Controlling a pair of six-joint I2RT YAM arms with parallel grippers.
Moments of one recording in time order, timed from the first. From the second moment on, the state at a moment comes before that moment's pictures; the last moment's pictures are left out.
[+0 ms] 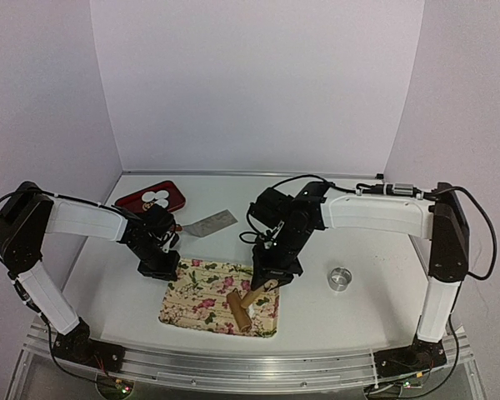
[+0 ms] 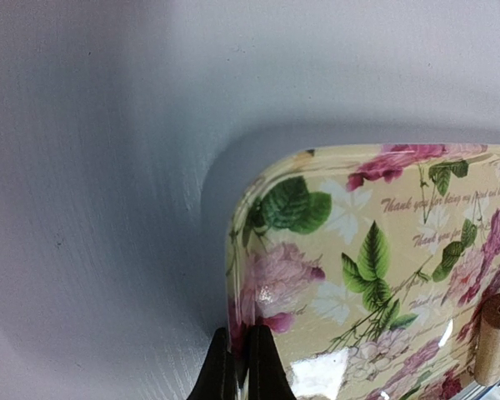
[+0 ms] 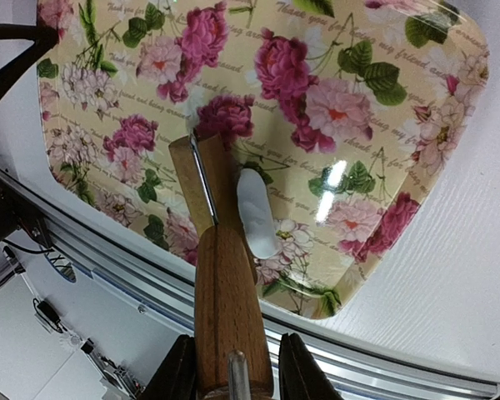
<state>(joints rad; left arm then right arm) -0.60 1.64 0.86 -0.51 0.14 -0.47 0.99 1.94 1.54 -0.98 -0.35 0.83</state>
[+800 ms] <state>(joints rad) -0.59 1.64 0.85 -0.51 0.13 -0.47 1.06 2.09 1.96 -1.18 -0.26 0.83</state>
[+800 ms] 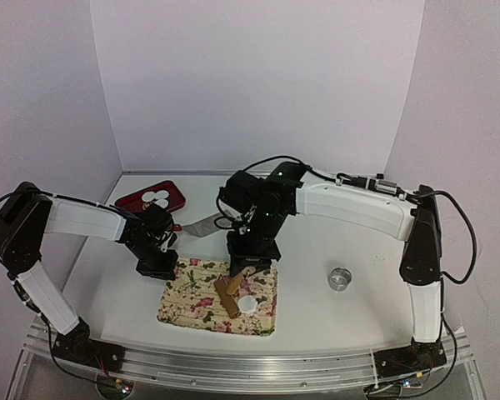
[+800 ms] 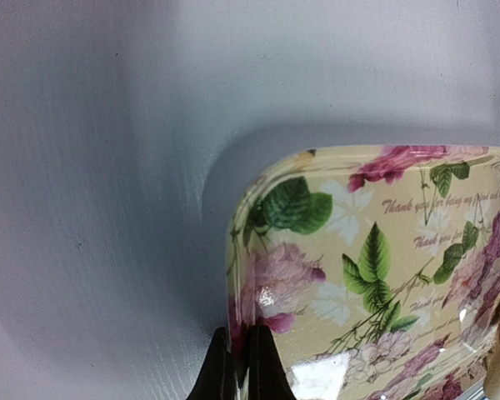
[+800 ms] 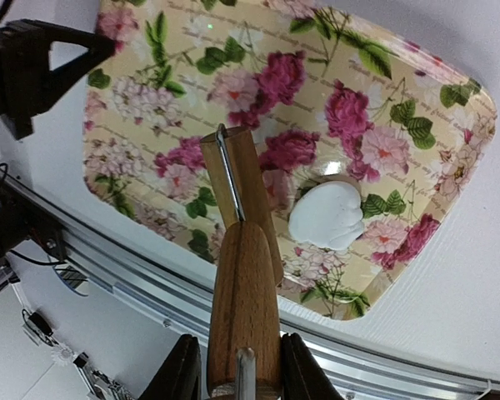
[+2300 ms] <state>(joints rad) -0.59 1.64 0.85 -0.51 0.13 -0.46 1.03 2.00 1.75 -1.16 -0.21 0.88</state>
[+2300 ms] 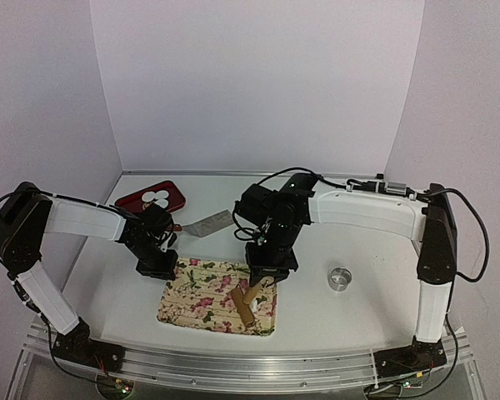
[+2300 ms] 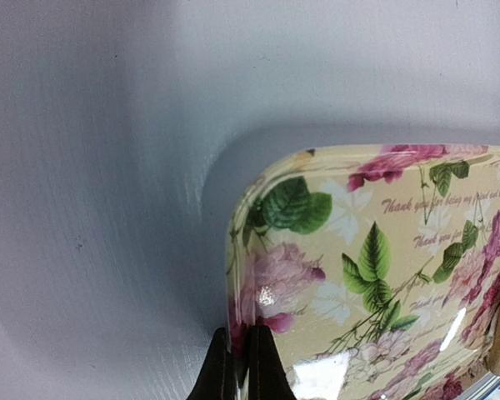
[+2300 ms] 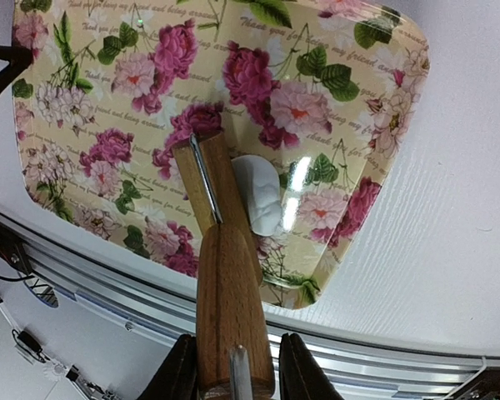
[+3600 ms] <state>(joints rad) -0.52 1.64 0.85 -0.51 0.19 -0.43 0.86 1.76 1.29 -0.80 -0.43 0.91</state>
